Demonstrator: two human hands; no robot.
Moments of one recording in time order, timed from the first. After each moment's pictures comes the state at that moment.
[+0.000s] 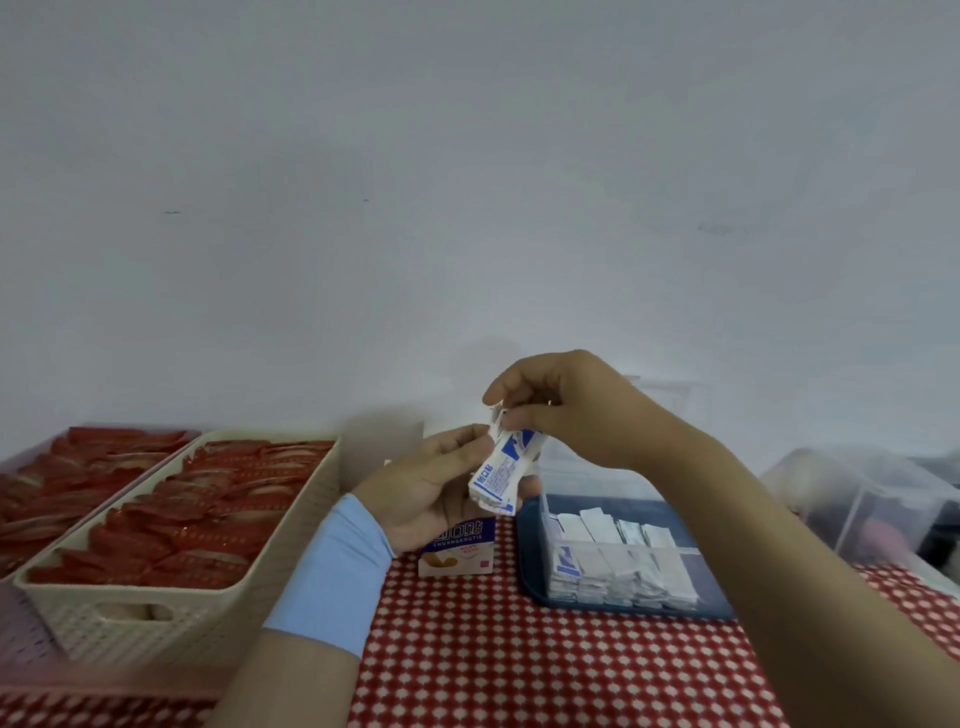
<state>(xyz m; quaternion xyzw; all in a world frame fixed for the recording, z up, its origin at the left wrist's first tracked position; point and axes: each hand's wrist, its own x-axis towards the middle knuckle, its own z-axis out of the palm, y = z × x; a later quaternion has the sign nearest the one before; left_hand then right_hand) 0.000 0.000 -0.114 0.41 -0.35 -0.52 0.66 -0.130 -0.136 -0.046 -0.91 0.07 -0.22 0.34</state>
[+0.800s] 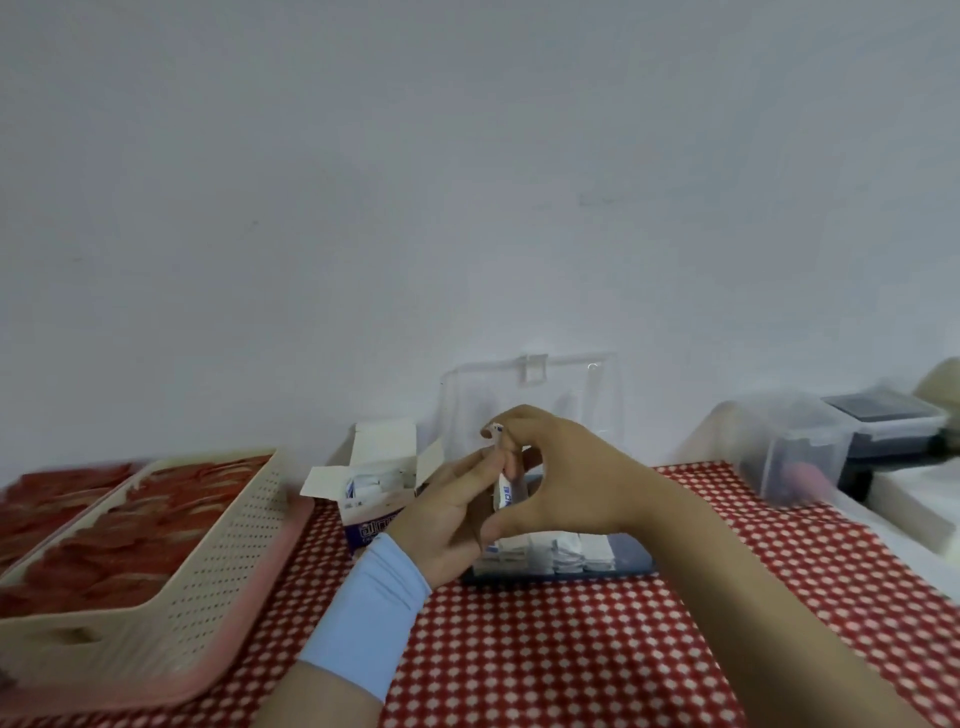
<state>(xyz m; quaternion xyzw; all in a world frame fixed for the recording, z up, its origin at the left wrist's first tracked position) -0.095 -0.060 -0.138 0.39 -0.32 -0.52 0.69 -0.220 -0.167 -0.103 -0.92 0.09 -0.21 0.32</state>
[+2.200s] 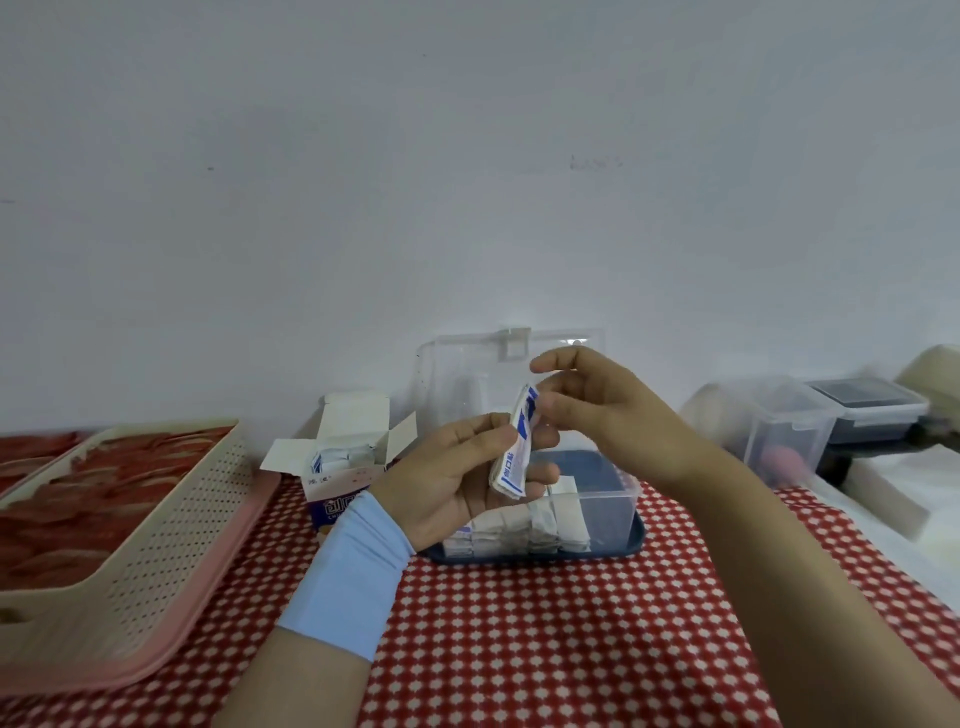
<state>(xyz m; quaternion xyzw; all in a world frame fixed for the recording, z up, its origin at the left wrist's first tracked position) -0.103 -0.076 -0.128 0.42 -0.39 -0.52 0.64 -0.247 -0.206 -0.101 -0.80 0.11 -0.28 0.51</state>
